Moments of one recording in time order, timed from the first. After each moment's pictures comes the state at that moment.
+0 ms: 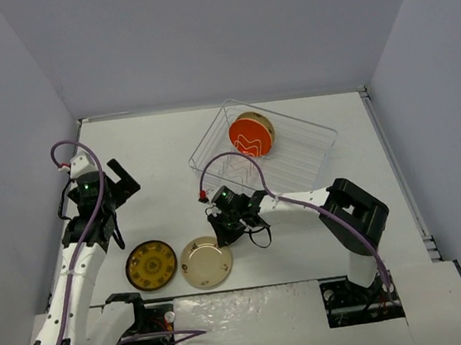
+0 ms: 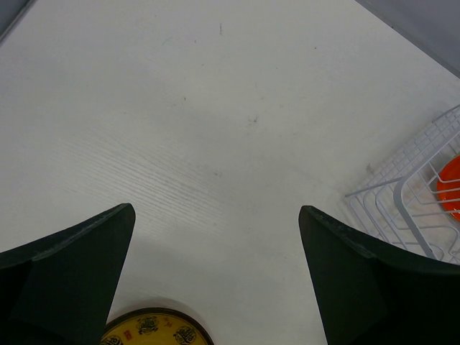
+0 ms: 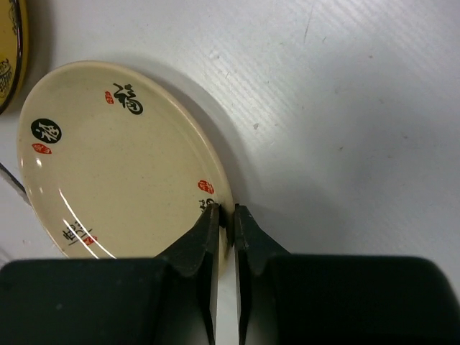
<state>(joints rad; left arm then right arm) -0.06 0.91 0.82 -0.43 -0.24 -0.51 0.97 1.80 1.02 -0.23 -0.18 0.37</state>
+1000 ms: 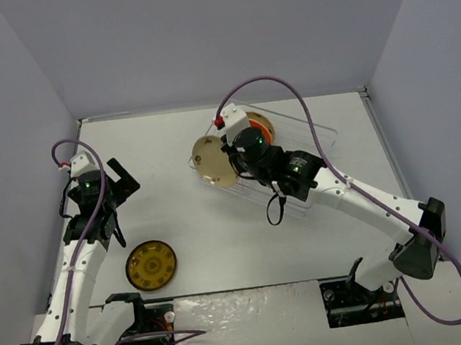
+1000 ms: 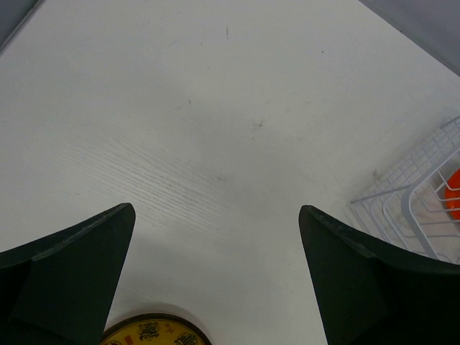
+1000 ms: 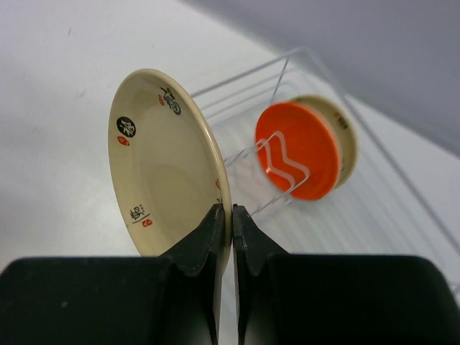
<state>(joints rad) -0.06 0.93 0.82 -0.41 -0.26 -0.51 0.91 1.44 1.38 -0.39 0.44 0.03</state>
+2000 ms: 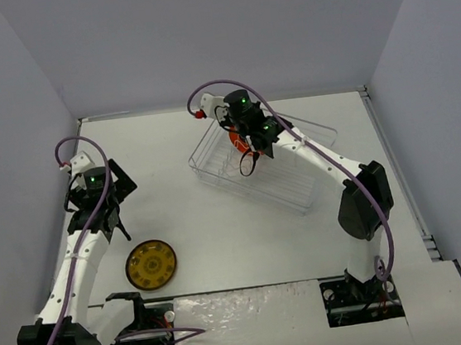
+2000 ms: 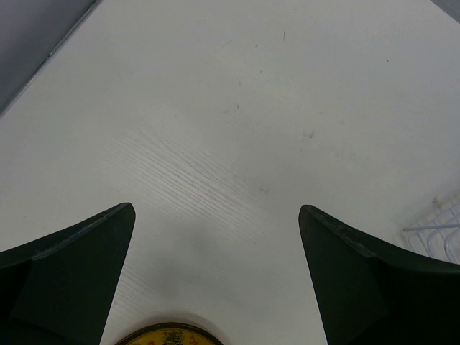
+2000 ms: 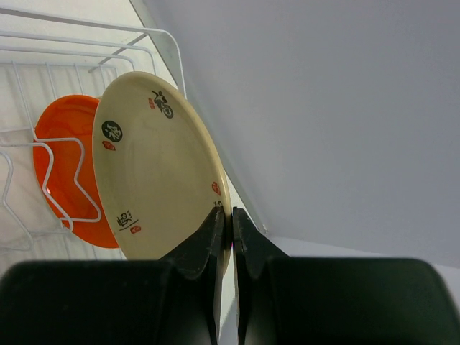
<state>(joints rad) -0.06 1.01 0.82 -0.41 -0.40 -0.51 0.66 1.84 1.67 -0.27 0.47 -0.89</state>
